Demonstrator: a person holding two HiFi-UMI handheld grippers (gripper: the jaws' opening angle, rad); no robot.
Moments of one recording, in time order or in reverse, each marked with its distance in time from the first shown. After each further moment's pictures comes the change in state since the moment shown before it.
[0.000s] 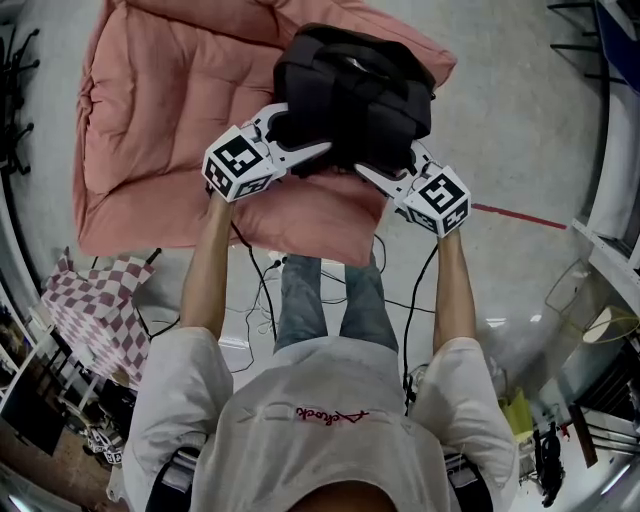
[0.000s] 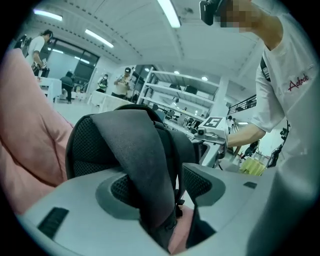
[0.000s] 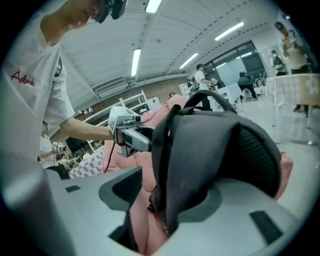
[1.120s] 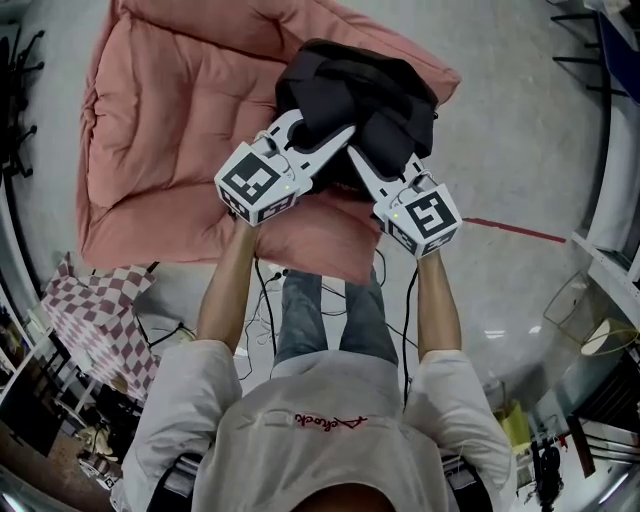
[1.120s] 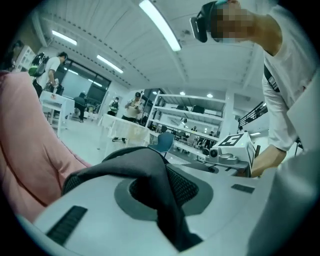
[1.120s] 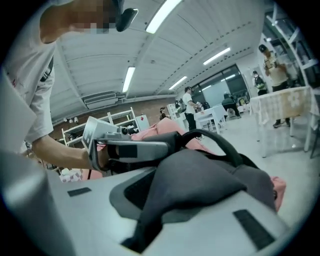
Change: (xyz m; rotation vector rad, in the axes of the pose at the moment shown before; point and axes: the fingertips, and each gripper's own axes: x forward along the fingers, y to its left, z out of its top) left arm 0.006 0.006 0.093 0.015 -0.266 0.138; right arm 0.013 -0.012 0.092 0.018 -0.236 -0.175
